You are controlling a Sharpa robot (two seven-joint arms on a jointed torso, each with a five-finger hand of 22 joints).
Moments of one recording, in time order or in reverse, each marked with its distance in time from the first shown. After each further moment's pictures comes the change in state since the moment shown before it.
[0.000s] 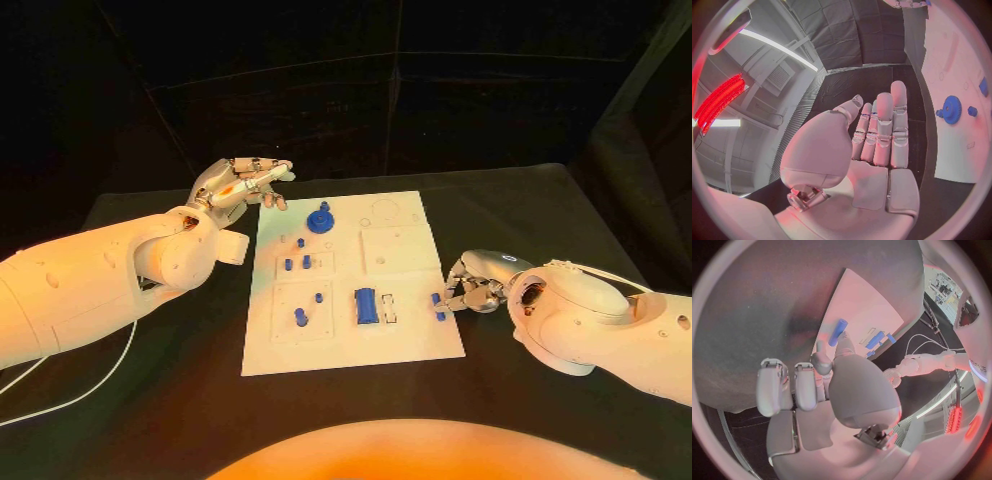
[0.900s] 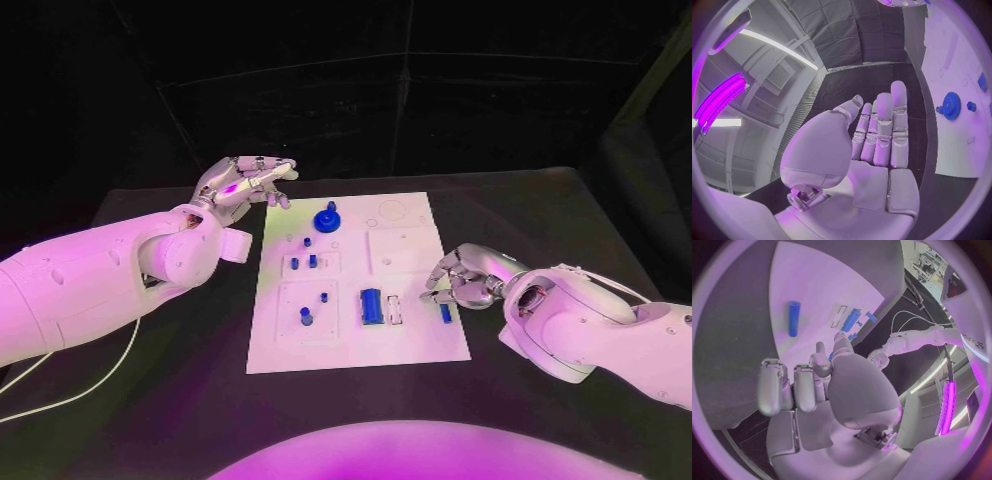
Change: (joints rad) left arm 0.000 -0.003 0.005 0.001 0.000 0.000 0.000; left_hand 0.000 0.000 0.000 0.000 0.000 0.000 0.000 0.000 0.000 0.000 0.000 0.000 0.000 0.000 0.000 0.000 0.003 0.000 0.000 0.000 0.005 0.002; right arm 0.003 -0.004 0.002 0.040 0.172 -0.174 0.128; right_hand 0.041 0.023 0.065 -0.054 0.048 -0.048 0.006 0.024 0.006 0.000 0.000 0.015 0.000 0.000 0.000 0.009 0.011 0.000 -0.003 -0.003 0.000 0.000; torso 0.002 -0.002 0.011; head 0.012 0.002
